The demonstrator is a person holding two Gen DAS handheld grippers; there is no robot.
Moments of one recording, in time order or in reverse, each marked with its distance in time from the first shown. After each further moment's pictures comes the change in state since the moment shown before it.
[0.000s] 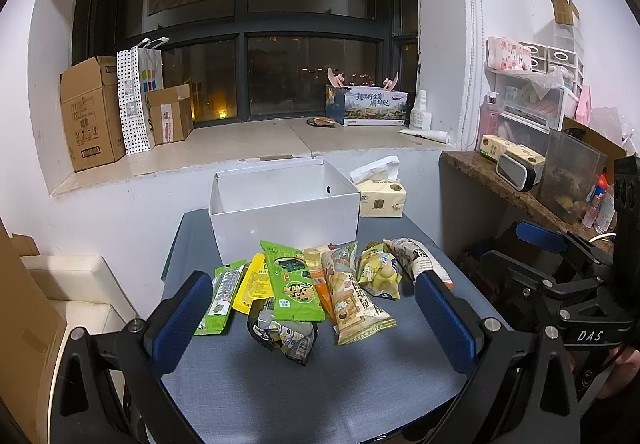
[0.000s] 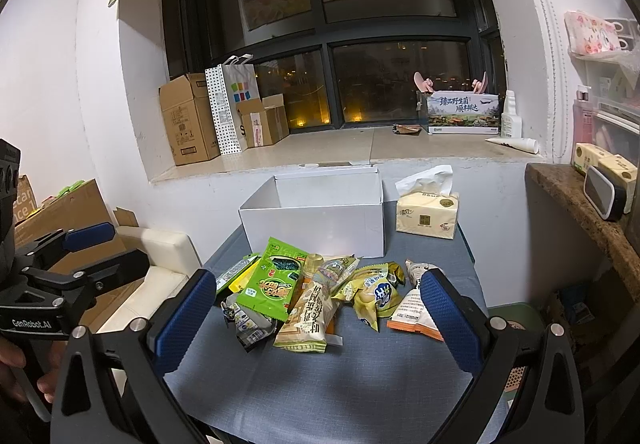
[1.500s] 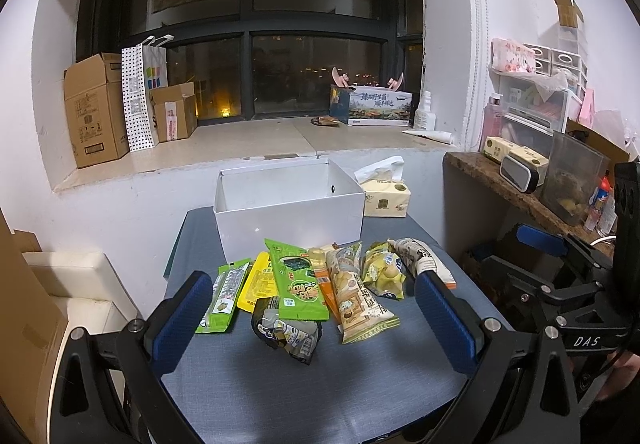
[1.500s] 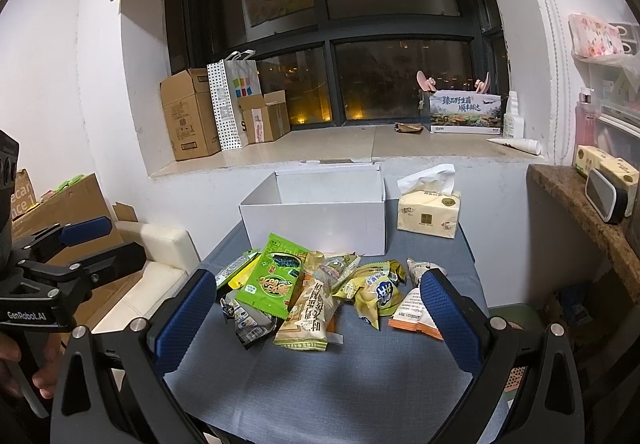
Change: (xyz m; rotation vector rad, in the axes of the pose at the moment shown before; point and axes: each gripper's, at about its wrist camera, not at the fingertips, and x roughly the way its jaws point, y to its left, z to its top) left arm -0.001 0.006 0.001 -0.014 0.003 0.011; right arm 0.004 0.002 -0.003 -0.014 0.011 0.001
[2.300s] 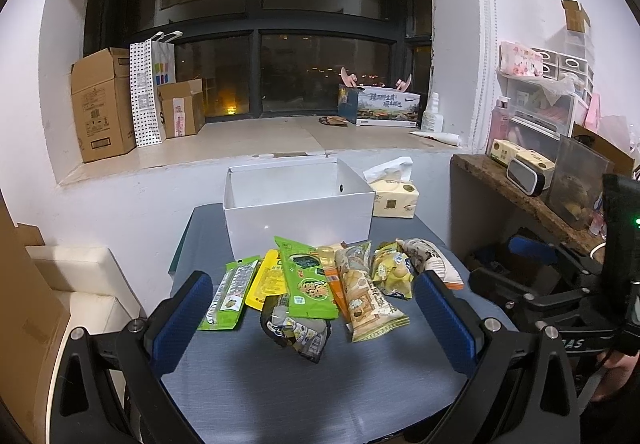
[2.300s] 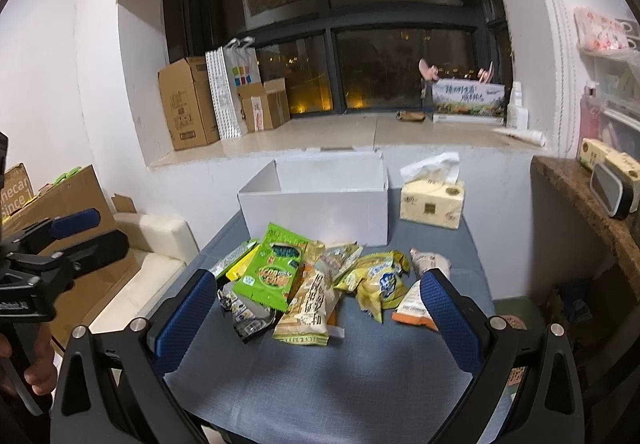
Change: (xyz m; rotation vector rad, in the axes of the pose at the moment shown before) left arm 0.000 0.013 -0.005 -0.020 0.000 0.019; right arm 0.018 0.002 -0.003 -0.001 0.056 0.007
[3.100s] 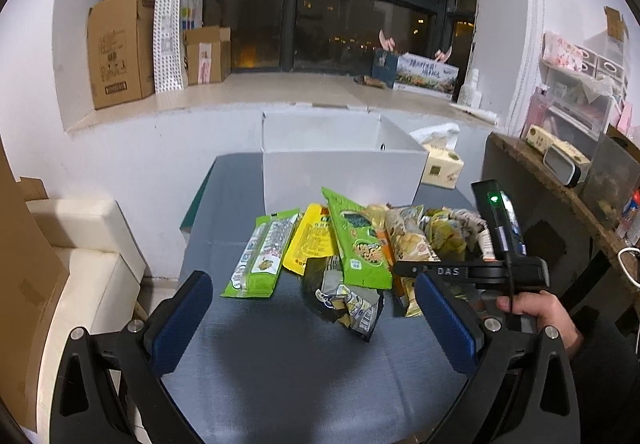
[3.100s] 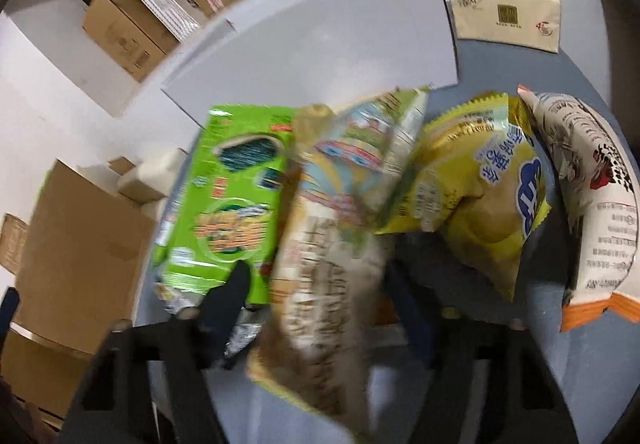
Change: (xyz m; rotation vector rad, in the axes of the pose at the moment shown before) left arm 0.064 0.062 -0.034 -0.089 0.140 0.036; right arm 0.233 -0.029 -0.045 0.286 0.515 0.151
